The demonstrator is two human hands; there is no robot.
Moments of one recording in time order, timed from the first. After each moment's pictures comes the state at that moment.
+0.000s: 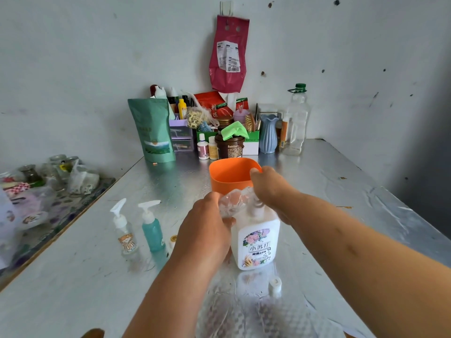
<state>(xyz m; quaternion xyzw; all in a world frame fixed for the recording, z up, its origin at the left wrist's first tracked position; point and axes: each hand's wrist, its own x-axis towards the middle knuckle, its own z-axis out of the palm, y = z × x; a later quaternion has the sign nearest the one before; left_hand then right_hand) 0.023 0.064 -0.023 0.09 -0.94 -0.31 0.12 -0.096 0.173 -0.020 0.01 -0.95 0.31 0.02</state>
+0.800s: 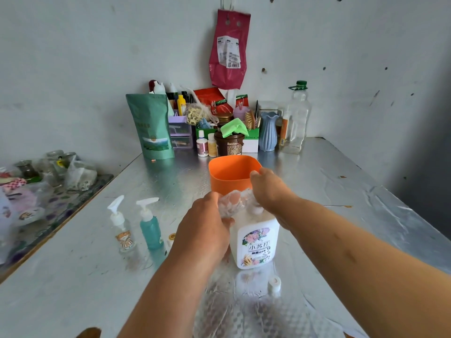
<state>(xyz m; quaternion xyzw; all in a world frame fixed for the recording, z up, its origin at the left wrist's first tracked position) 0.019 0.062 -0.027 0.09 -0.94 -0.30 0.11 -0.082 0.173 -0.018 -0.01 -0.91 0.42 -0.02</state>
